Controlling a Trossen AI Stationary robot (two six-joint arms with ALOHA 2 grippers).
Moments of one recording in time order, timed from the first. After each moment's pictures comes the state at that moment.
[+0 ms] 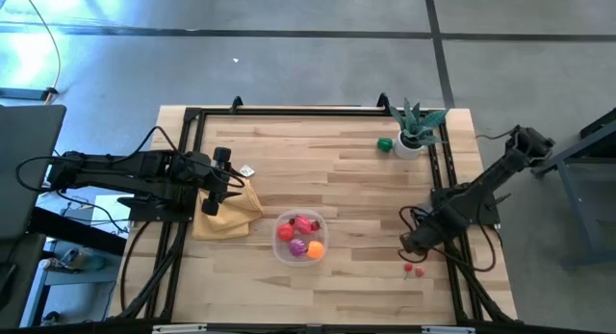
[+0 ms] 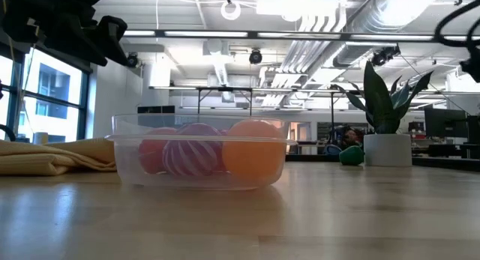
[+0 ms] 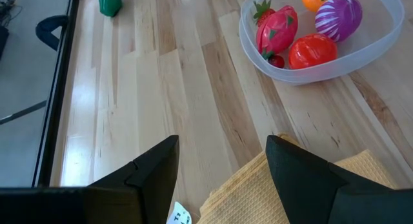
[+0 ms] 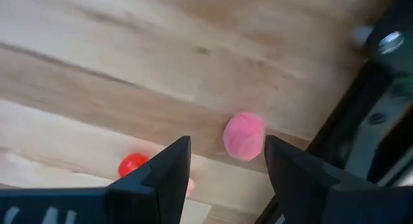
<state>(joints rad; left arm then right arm) 0.11 0.65 0.59 -0.65 -0.09 0.40 0.70 1.18 0.67 -1.01 -0.13 1.90</state>
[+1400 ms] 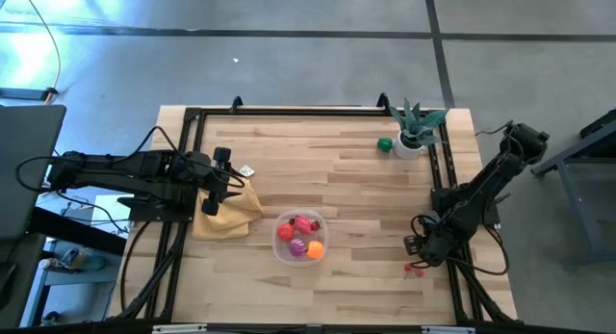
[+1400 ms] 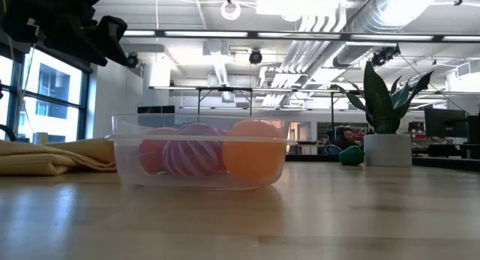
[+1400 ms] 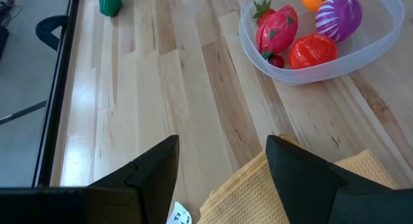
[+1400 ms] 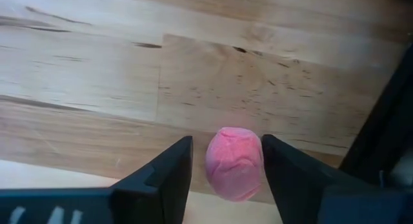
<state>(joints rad) 0.11 0.65 0.59 -0.65 -0.09 0.40 0.89 1.18 0.45 -0.69 -0.06 2.27</state>
